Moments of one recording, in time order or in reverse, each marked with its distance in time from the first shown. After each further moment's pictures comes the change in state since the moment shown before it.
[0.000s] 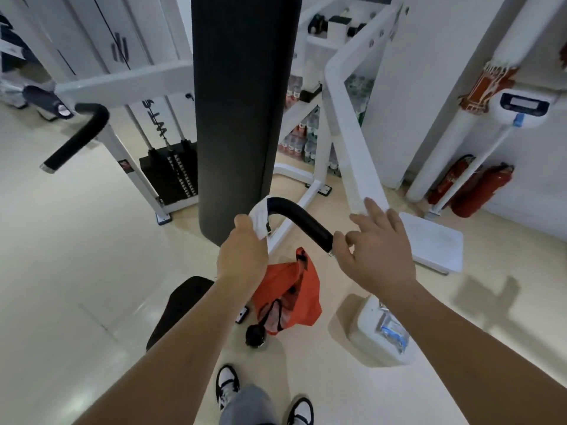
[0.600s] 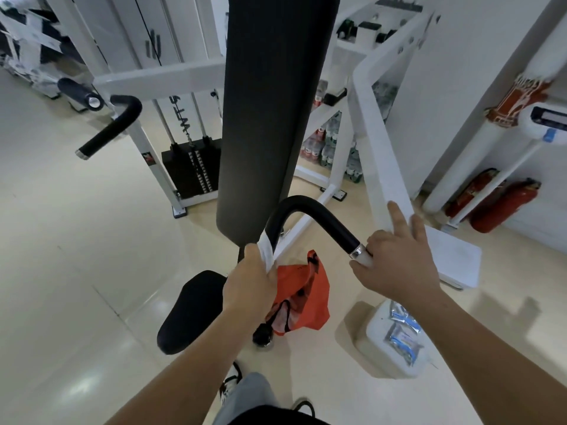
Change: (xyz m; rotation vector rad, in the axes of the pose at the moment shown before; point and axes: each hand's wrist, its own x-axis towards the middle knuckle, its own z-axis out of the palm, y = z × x) left_hand -0.047 -0.045 0.004 0.094 -0.032 -0.030; right_hand 0.003 0.004 0.003 -0.191 -0.174 -0.057
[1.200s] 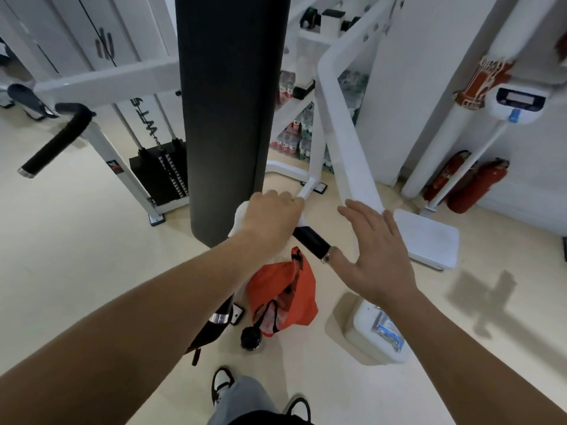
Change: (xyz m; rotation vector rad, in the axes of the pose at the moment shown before) left_hand 0.090 0.123 -0.017 0.757 -0.056 0.732; right_hand -0.006 0.005 -0.007 0.567 0.312 0.026
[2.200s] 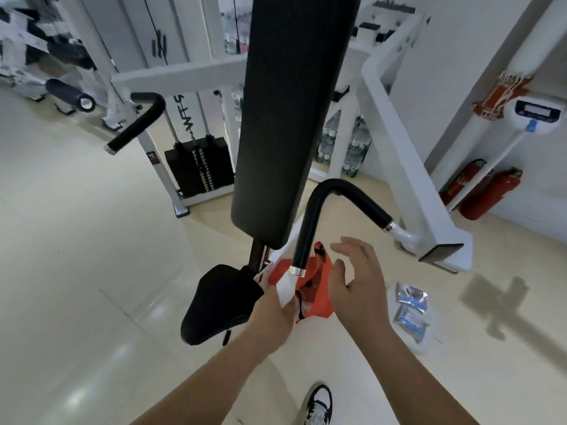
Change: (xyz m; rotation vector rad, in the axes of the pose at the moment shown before) left_hand -0.245 -0.017 0.098 -1.316 -0.279 -0.640; right_hand -0.097 -0.177 0.060 0.393 0.186 0.270
